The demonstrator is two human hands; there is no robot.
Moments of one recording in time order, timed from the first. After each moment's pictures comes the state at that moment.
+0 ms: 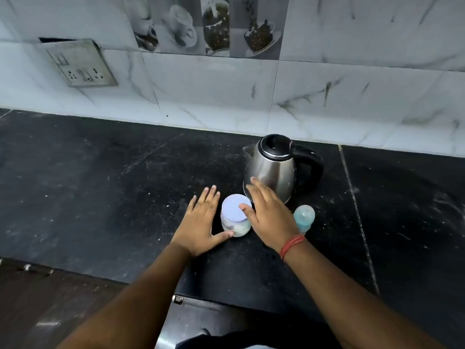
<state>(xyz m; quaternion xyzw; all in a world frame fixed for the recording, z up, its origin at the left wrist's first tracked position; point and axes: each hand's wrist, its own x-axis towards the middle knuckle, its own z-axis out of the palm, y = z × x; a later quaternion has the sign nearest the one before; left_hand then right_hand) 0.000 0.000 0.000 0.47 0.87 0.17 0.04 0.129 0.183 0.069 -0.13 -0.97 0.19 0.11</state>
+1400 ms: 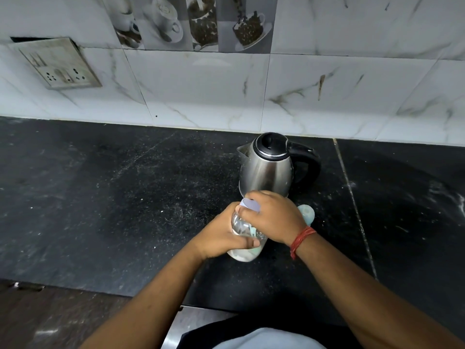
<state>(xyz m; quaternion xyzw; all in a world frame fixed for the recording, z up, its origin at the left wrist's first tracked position) 0.033 0.046 0.054 0.37 0.65 0.52 0.41 0.126 0.189 0.108 -0.22 -0.94 0.25 0.01</state>
